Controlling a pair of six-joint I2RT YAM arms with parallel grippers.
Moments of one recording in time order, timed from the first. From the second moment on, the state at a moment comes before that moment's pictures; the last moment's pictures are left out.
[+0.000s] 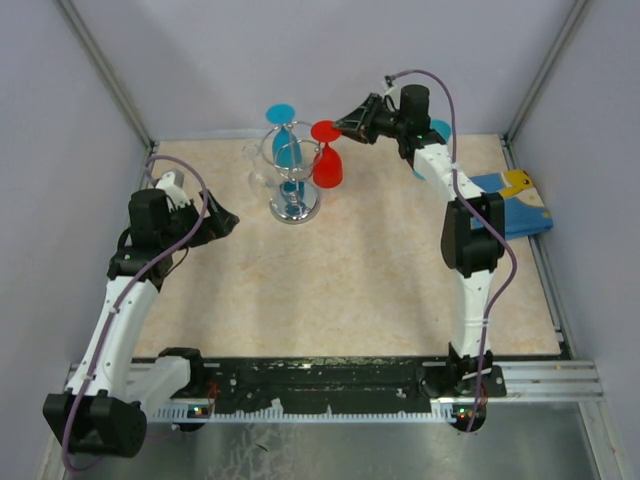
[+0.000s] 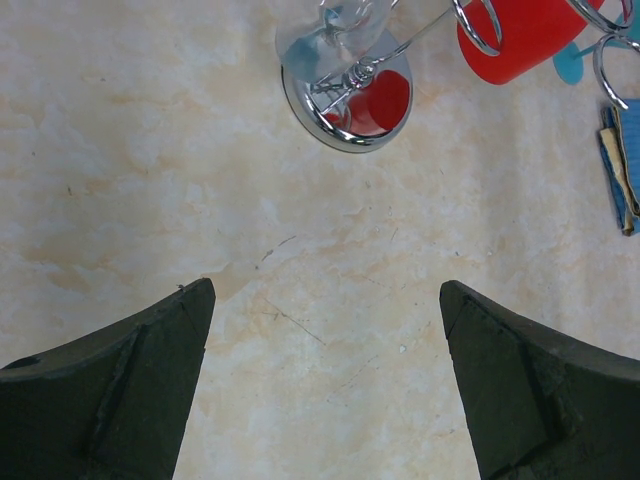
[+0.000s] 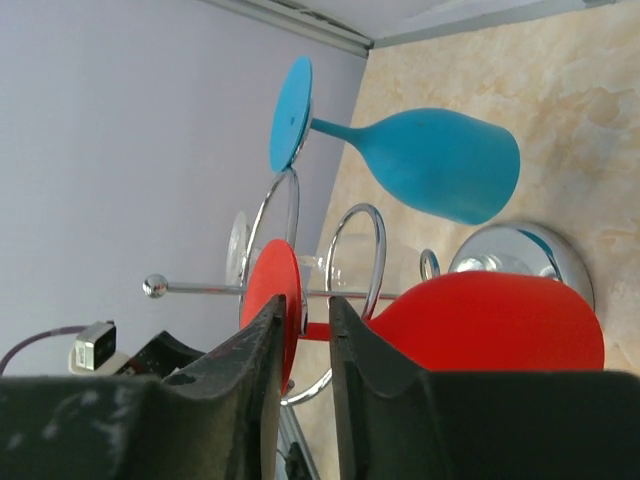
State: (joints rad) left arm -0.07 0.96 0.90 -0.45 0.24 -0.40; right arm 0.23 2.17 1.94 0.03 -0.78 1.00
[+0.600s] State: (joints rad) left arm -0.07 0.96 0.90 -0.45 0.24 -0.41; right arm 0.23 2.11 1.86 0.06 -0.79 0.99
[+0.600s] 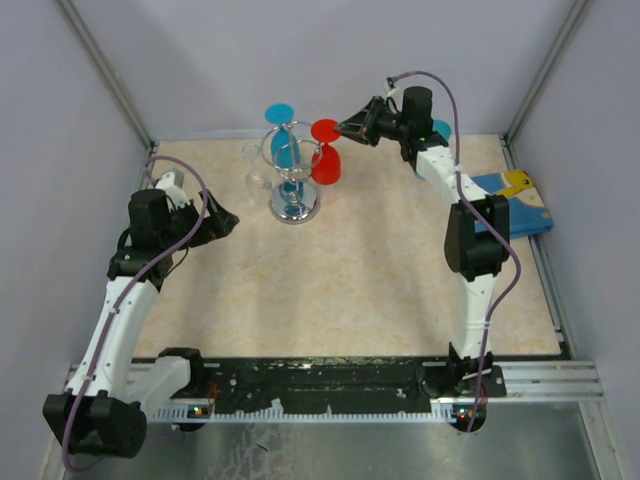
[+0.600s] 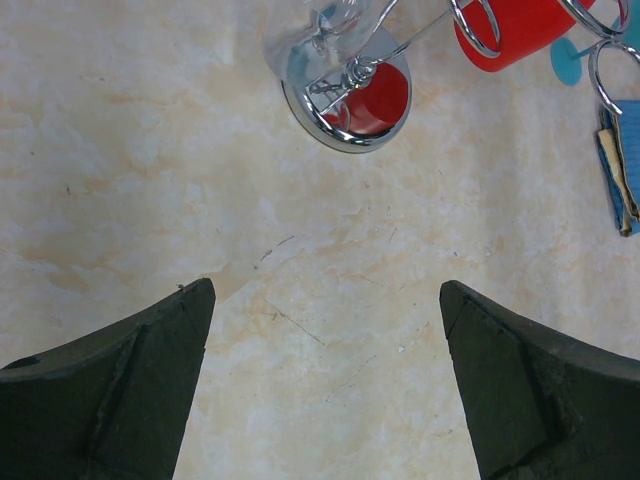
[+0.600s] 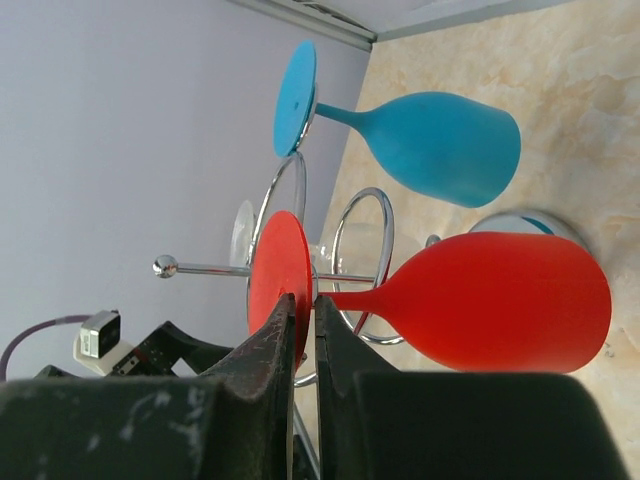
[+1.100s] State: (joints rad) left arm -0.07 0.96 0.90 -0.45 0.25 -0.42; right arm 0.20 2.09 1.83 0.07 -0.81 1.00
